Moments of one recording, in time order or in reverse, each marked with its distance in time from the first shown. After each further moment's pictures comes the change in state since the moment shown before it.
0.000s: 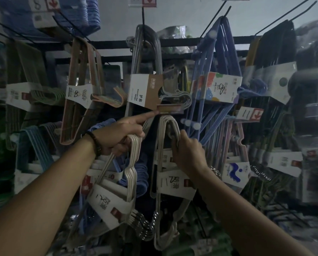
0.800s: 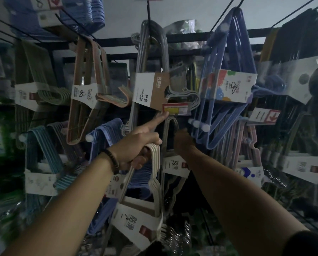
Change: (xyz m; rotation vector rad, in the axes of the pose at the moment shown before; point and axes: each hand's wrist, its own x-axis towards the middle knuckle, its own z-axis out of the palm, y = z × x) left_hand 0.017 -0.017 0.035 0.010 0.136 0.118; right_hand 0.096 0.030 0.110 -0.284 -0.207 0.117
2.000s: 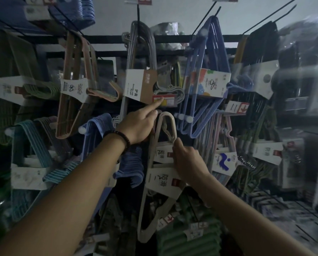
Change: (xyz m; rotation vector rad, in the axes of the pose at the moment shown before) left_hand 0.011 0.017 0.016 0.667 0.323 0.081; right_hand -0.175 0.024 -0.098 0.229 -0.029 -0.182
